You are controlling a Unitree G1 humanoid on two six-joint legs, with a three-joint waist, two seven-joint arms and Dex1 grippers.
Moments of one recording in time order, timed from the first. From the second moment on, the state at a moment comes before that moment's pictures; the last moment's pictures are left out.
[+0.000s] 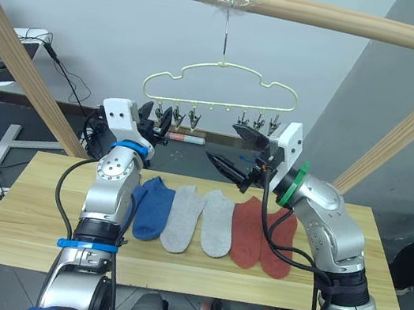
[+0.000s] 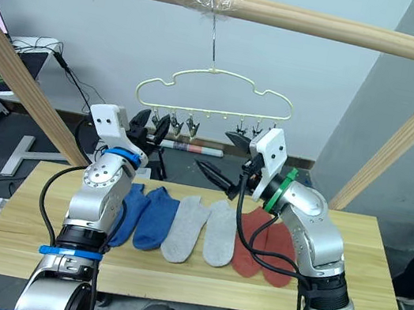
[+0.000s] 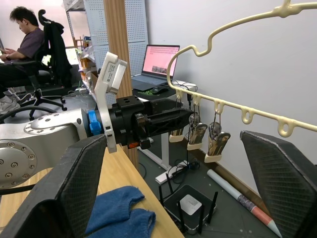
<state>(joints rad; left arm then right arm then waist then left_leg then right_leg) -0.53 0.22 0.16 0.25 -0.17 0.05 -0.19 -0.53 -0.24 0.14 -0.21 0.38 0.43 0.69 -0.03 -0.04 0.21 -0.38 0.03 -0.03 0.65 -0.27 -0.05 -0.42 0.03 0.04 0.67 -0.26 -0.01</state>
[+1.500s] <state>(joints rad) -0.50 0.22 0.16 0.19 -0.20 0.08 -0.21 -0.26 -0.36 0.10 0.19 0.10 0.56 0.41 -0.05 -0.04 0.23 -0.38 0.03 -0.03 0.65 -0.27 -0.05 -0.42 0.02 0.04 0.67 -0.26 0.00</state>
